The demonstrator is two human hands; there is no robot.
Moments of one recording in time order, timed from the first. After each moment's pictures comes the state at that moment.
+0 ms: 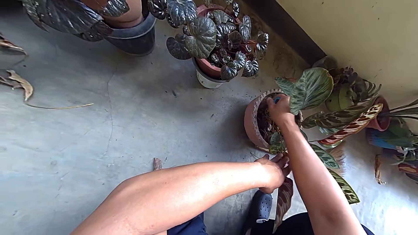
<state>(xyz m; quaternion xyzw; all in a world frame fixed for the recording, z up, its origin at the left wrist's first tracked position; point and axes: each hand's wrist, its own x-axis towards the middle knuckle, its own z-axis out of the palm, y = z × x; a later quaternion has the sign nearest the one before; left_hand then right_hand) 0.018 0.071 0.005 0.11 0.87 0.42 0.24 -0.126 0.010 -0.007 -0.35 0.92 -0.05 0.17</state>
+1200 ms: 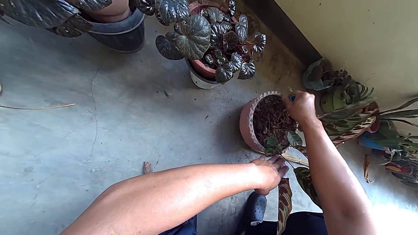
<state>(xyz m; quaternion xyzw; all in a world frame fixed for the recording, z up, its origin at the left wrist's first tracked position) 0.009 0.064 -0.005 0.11 0.87 0.44 0.21 -0.203 0.015 0.015 -0.45 0.89 0.04 0.11</state>
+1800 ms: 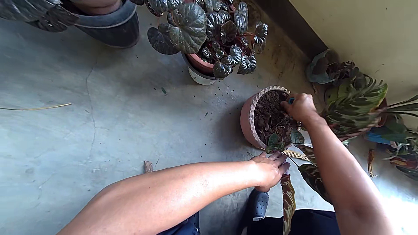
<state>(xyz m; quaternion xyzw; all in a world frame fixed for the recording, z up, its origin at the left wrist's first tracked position) 0.008 0.060 -0.008 0.11 0.86 0.45 0.22 -0.216 0.023 0.001 -0.45 0.87 0.11 0.17</state>
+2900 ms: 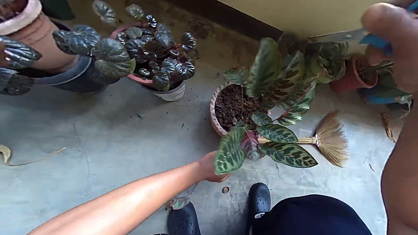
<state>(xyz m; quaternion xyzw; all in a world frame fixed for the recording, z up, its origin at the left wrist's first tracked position) 0.040 0.071 -0.084 0.16 0.92 0.36 0.08 -0.269 0.148 0.220 -0.49 0.81 -0.32 0.04</state>
